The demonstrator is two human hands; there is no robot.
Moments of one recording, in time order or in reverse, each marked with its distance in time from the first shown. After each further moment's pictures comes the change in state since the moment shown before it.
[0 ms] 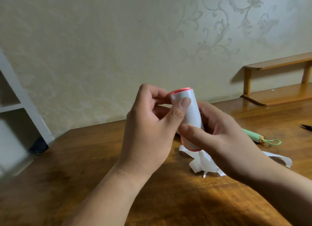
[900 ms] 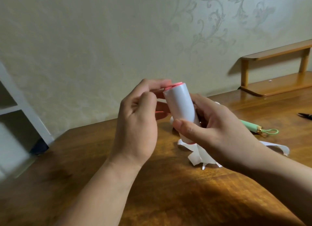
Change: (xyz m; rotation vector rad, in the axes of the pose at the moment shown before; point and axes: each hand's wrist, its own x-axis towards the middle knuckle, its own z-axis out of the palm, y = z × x) left_hand 0.007 -0.006 -0.009 -0.108 -0.084 -0.128; right_hand -0.002 0.001 -0.002 -0.198 0.048 -0.052
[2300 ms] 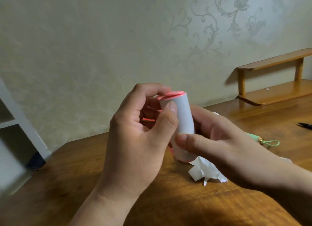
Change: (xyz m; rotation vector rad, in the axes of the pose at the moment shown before) left_hand -0.006 0.026 -0.001 0.076 -0.015 0.256; right_hand 0.006 -0.012 -0.014 0.309 -0.242 -0.048
